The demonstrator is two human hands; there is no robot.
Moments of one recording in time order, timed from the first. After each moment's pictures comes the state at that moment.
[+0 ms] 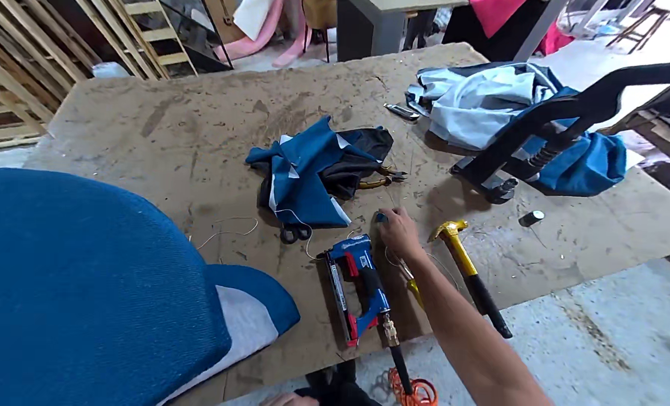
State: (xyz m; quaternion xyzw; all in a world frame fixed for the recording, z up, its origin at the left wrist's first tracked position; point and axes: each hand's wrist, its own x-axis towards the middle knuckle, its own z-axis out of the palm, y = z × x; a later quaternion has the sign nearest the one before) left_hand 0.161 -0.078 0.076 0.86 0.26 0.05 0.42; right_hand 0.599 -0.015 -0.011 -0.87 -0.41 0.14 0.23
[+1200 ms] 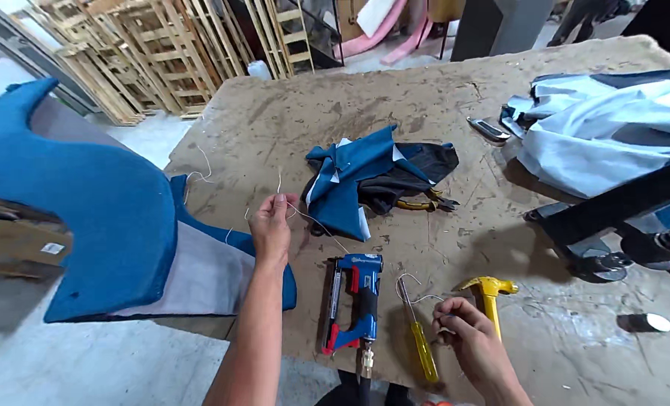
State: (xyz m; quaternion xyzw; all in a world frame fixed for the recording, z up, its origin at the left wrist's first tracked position) left_hand 0.364 0.078 0.129 0.55 0.52 0.54 0.36; right_hand 0.631 -0.168 0.027 -0.55 -0.24 0.53 0.60
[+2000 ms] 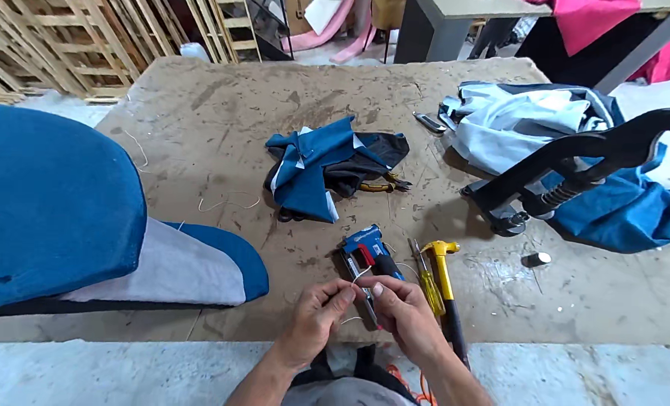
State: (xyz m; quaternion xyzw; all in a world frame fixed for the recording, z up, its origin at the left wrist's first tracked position) left_hand 0.370 -0.099 0.105 0.53 0.29 0.28 0.75; right_hand 0.547 -0.177 0.100 -0.49 -0.30 0.56 0.59
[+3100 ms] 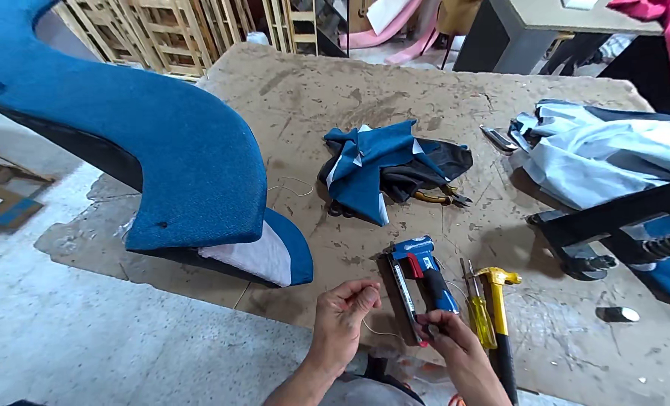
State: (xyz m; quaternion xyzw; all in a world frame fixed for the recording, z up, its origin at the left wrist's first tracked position) left_hand 0.339 -0.105 0.097 0.45 0.39 0.47 0.64; right_hand 0.543 -0.199 0.046 -0.64 -0.35 0.48 0.49
